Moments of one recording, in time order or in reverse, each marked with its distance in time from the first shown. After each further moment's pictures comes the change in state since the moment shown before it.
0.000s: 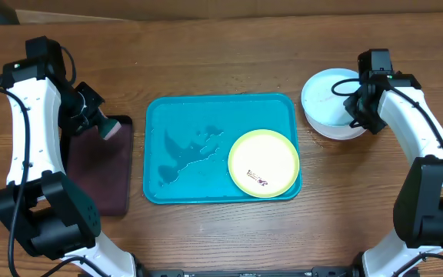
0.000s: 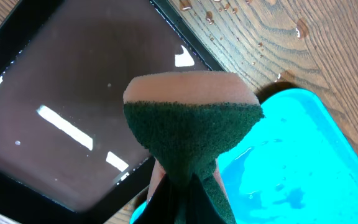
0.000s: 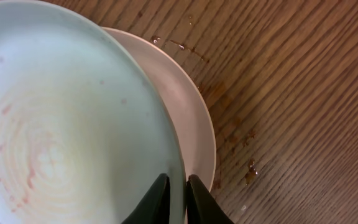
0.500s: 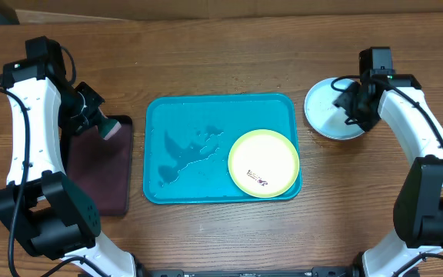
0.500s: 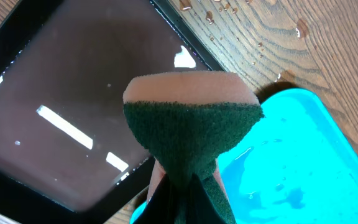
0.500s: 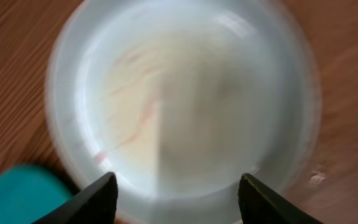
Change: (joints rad) left arm 0.000 0.000 0.000 0.000 0.000 0.000; right arm 0.000 0.000 -0.002 0.080 -0.276 -0.207
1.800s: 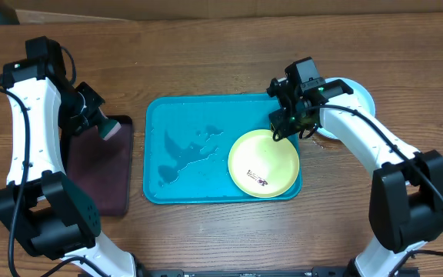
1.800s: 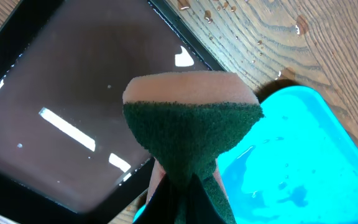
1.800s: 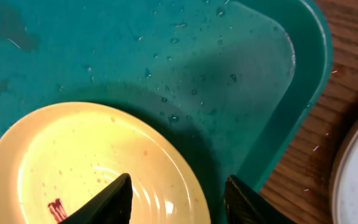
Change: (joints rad) left arm 0.000 0.000 0.000 0.000 0.000 0.023; right arm 0.347 0.030 0.000 -0.016 -0.160 -0.781
